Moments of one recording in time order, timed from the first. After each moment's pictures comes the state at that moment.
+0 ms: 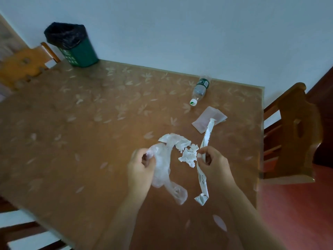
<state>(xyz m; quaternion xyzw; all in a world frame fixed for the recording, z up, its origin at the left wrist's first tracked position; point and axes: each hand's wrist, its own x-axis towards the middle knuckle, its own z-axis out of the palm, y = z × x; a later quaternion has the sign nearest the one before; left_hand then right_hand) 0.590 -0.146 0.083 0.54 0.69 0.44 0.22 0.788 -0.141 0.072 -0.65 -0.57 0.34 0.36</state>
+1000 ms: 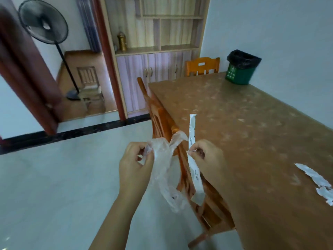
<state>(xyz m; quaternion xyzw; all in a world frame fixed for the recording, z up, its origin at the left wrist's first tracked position) 0.281 -0.567 0.187 0.30 0.75 0.58 -0.04 0.396 -0.425 0.192 -0.27 -0.87 0.28 0.28</state>
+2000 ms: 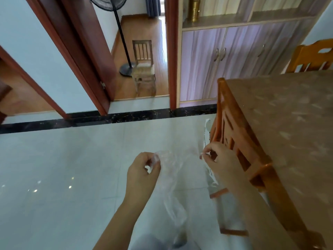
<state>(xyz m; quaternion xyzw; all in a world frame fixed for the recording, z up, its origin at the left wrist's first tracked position) -0.111 -0.544 0.110 0.14 0.85 0.51 0.02 -0.041 -0.344 0.117 -0.19 -0.93 0.30 0.12</state>
